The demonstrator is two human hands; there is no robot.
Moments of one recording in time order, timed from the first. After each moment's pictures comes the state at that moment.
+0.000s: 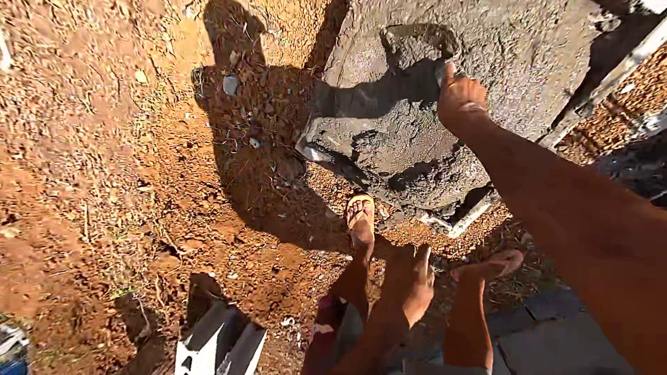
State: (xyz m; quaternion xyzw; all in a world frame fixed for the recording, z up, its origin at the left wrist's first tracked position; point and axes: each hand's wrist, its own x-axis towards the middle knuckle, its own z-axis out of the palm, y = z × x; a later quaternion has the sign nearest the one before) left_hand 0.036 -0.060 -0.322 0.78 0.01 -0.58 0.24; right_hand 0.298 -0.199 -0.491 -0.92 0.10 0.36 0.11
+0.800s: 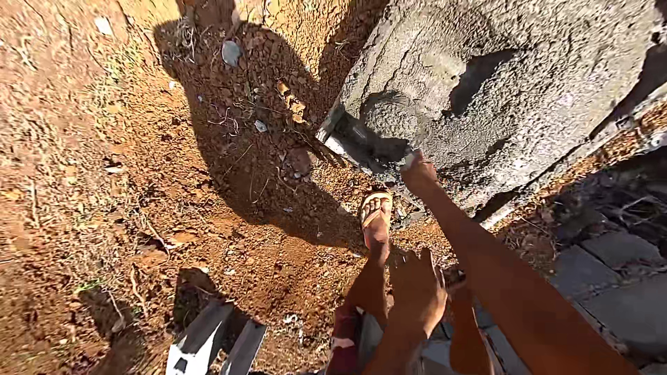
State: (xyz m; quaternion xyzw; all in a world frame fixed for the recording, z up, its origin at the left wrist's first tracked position) left_hand 0.045 0.004 -0.328 0.72 0.09 -0.65 0.23; right_hand 0.165 -0.052 -0.504 -0.80 0.21 0.52 0.22
